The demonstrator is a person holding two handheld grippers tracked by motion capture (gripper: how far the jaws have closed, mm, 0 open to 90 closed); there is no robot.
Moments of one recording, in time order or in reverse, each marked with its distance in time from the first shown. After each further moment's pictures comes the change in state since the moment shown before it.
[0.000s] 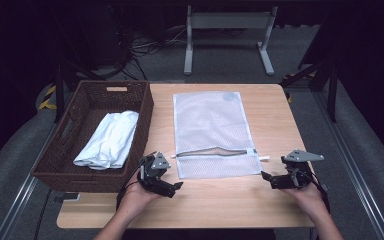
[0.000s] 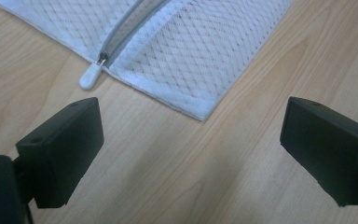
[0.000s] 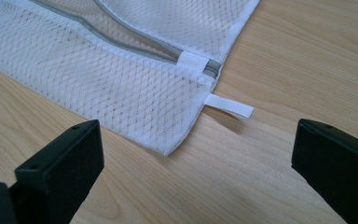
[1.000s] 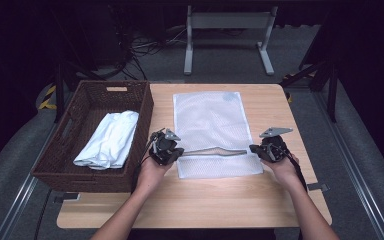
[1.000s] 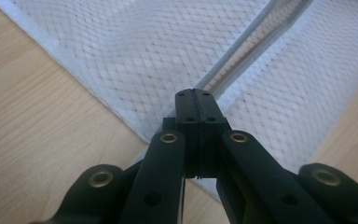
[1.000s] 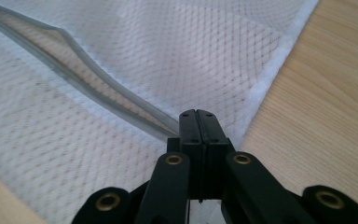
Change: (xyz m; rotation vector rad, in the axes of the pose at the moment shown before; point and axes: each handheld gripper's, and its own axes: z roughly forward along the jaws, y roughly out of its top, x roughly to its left) left arm 0.035 0.059 0.034 0.032 0.065 -0.134; right arm -0.004 0.062 0.068 0.101 0.023 -0.073
